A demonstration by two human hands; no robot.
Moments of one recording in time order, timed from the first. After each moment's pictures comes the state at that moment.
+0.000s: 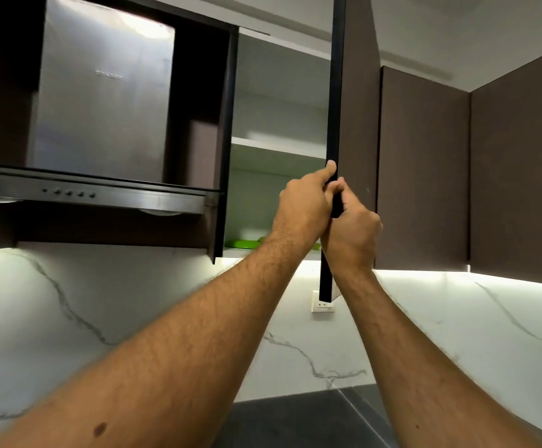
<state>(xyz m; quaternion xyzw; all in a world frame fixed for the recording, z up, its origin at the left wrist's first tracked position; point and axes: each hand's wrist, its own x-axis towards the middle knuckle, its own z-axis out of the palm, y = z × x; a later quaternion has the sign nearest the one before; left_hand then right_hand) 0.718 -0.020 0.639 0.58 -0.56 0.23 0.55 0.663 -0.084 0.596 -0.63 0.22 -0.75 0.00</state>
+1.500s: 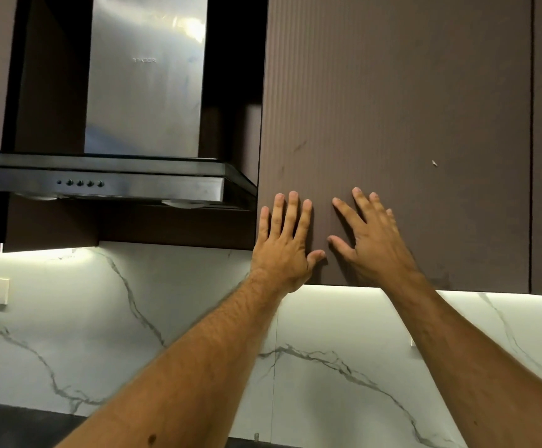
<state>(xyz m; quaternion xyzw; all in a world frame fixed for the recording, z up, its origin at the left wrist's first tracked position) 0.934 -0.174 0.553 0.79 -0.38 0.46 0.13 0.823 -0.324 0.575 -0.86 0.14 -0.48 -0.12</state>
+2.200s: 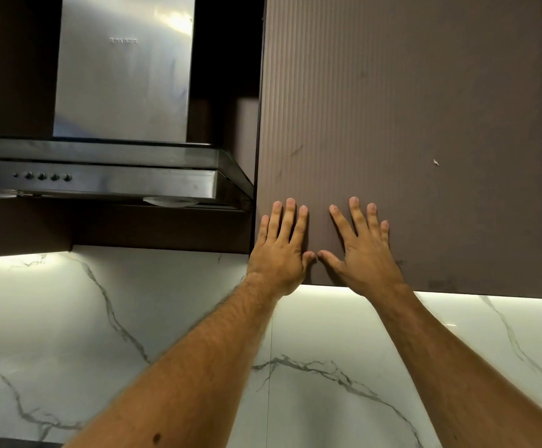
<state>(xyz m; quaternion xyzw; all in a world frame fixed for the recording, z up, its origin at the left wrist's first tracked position) 0.994 -0.205 0.548 0.76 -0.43 0.46 0.15 0.875 -0.343 0.555 -0.86 0.19 -0.46 -0.12</state>
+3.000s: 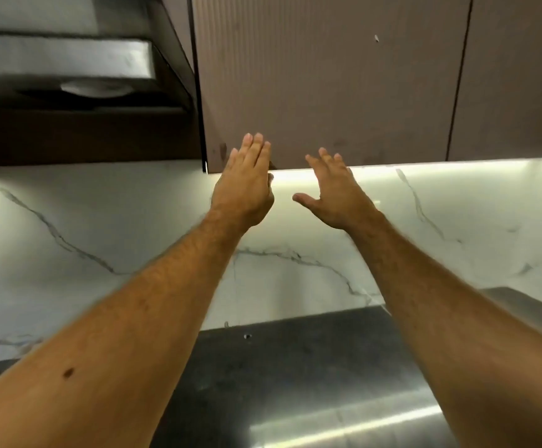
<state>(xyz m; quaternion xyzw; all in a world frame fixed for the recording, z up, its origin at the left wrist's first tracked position) 0.937 -0.168 0.489 0.74 -0.52 0.37 0.23 0.809 -0.311 0.472 -0.89 0.26 -0.37 -0.03</state>
